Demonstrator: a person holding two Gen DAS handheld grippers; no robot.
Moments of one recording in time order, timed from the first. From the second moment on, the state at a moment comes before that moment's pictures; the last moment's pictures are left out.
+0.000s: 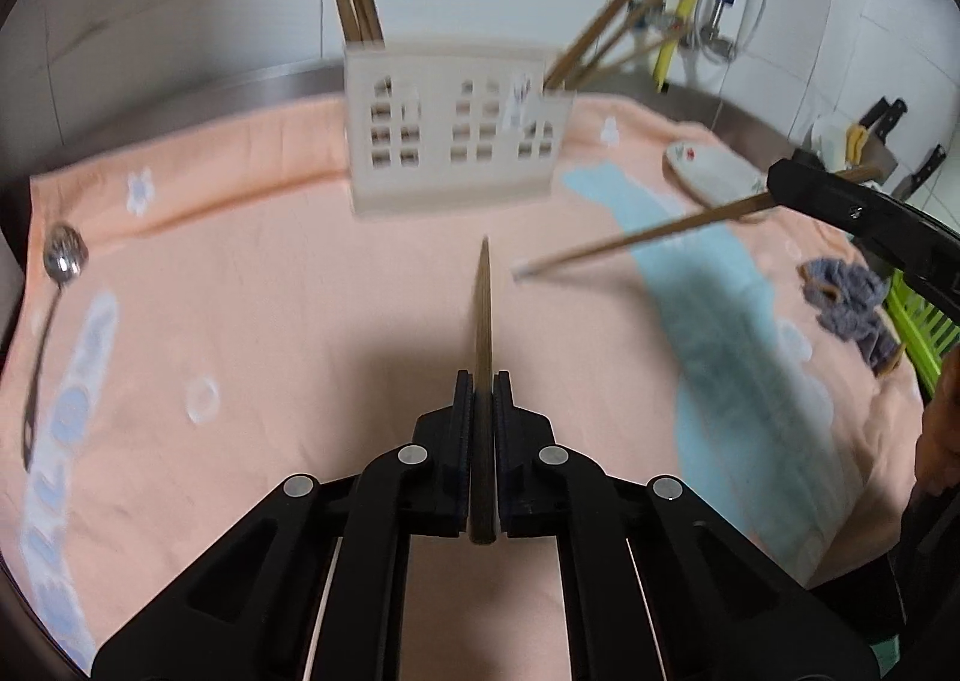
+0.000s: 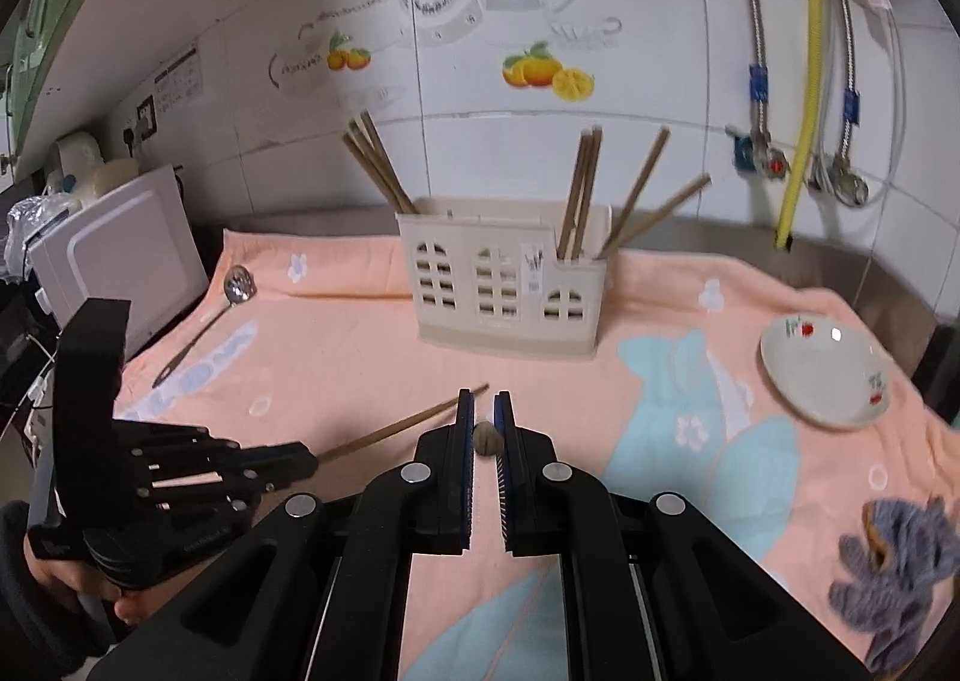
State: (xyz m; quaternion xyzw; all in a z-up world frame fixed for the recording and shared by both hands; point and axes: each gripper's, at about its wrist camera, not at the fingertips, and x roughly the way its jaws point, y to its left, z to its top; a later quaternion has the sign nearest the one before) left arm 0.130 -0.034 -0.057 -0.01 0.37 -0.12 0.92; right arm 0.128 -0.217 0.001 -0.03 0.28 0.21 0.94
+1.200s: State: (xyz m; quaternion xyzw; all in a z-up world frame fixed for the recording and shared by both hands) left arm 0.220 -0.031 0.150 0.04 0.22 -0.14 0.96; right arm 0.229 -0.217 0.172 -0.08 0.22 0.21 0.95
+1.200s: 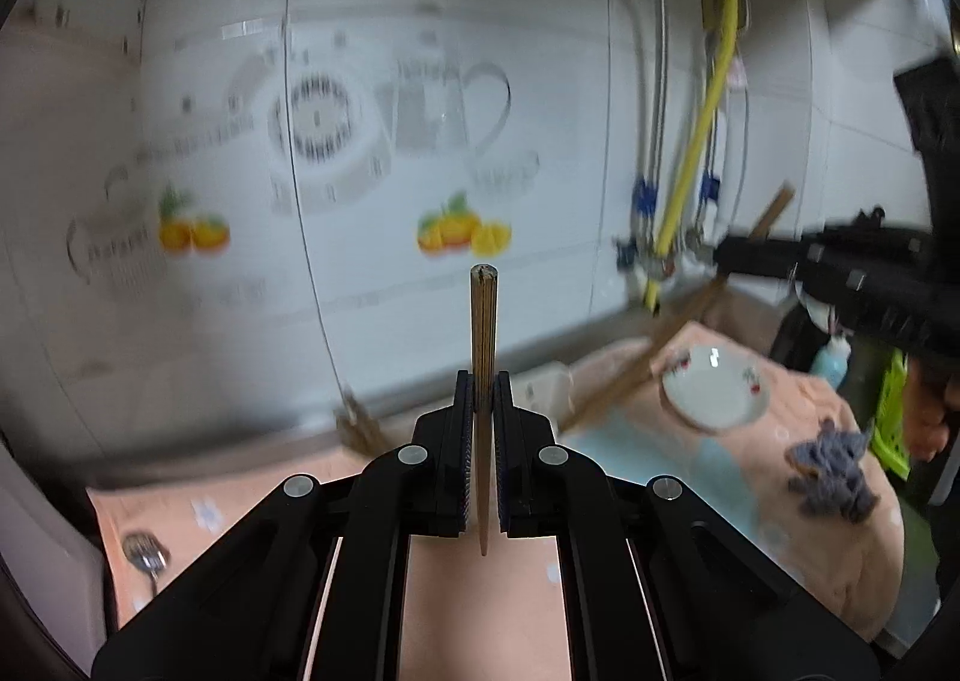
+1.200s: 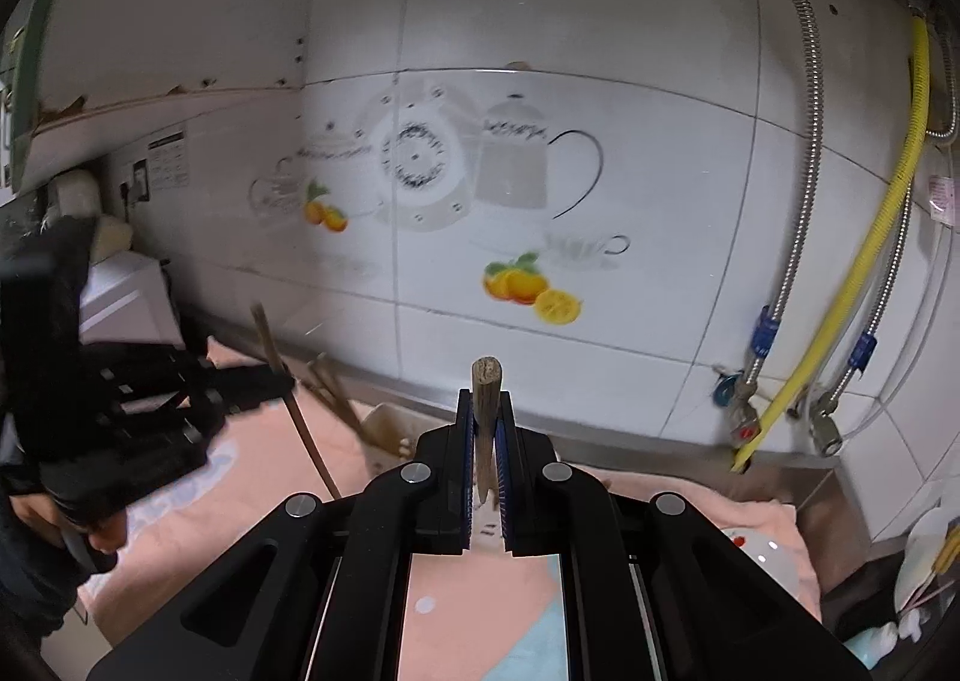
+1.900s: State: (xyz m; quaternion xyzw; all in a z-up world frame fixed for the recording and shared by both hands) left arm 0.304 -0.014 0.142 0.01 0.23 -0.10 0.97; right arm 0.302 -0.222 0.117 -0.08 0.29 0.19 0.93
